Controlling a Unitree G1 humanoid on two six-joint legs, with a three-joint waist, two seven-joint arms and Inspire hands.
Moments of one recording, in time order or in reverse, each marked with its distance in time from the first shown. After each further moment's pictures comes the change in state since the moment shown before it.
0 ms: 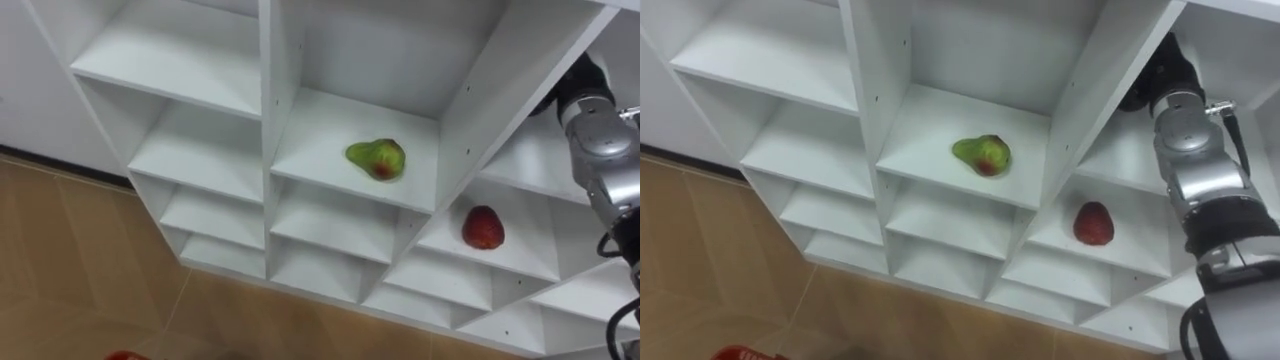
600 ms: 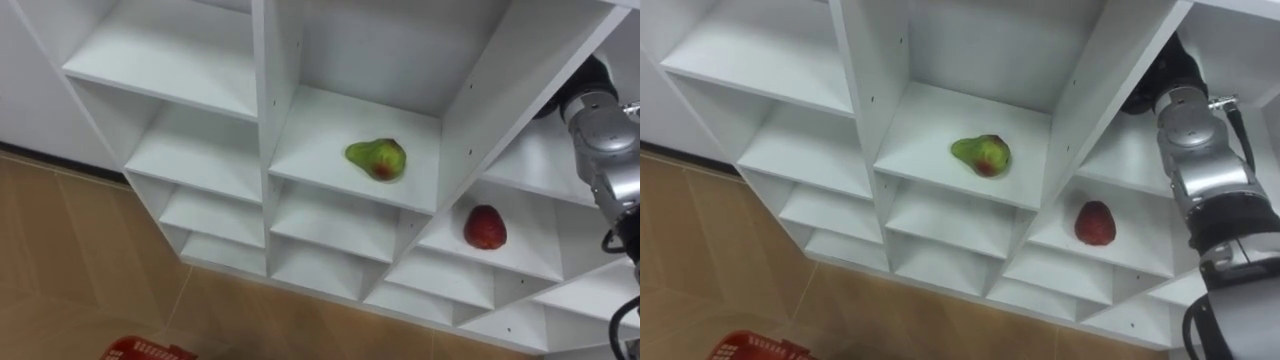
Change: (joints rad) left arm -0.006 0.000 -0.001 -0.019 0.000 -0.004 0.006; right arm -0.007 -0.010 0.000 -0.002 -0.003 0.000 0.027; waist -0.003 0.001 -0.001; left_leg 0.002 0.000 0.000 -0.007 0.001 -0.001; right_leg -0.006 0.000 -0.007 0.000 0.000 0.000
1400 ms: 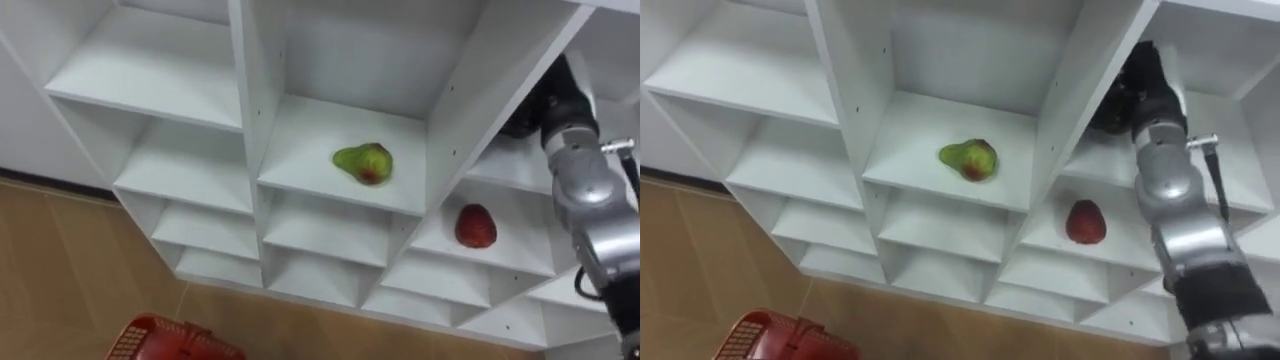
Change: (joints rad) left arm -0.038 -0.023 -0.015 -0.016 -0.101 -0.045 0.045; right arm 0.422 0.097 -0.127 -0.535 -0.161 -0.048 -0.078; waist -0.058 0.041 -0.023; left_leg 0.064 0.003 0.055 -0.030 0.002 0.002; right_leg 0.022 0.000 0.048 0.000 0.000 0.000
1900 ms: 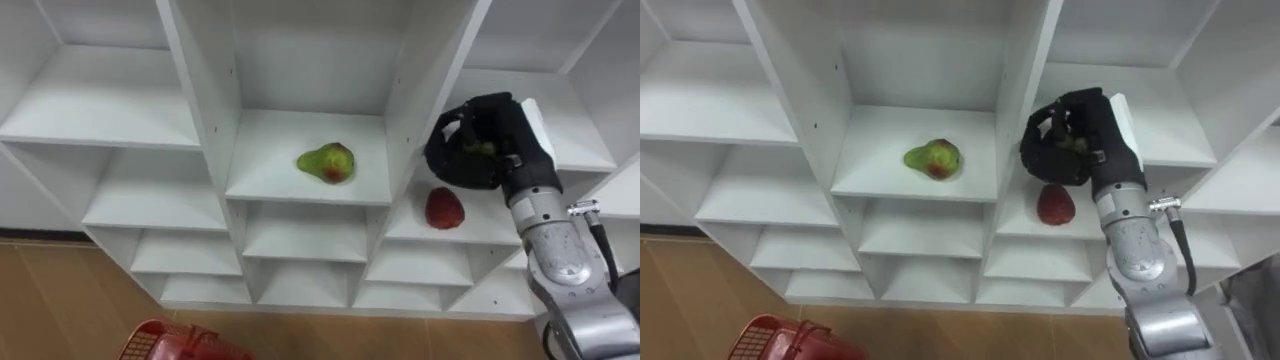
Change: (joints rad) left arm -0.021 -0.027 -0.001 0.054 0.001 -0.057 0.025; right arm 0.271 0.106 -0.030 -0.298 -0.058 -0.056 0.063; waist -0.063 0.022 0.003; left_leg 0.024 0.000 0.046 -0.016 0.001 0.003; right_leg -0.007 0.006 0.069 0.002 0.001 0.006
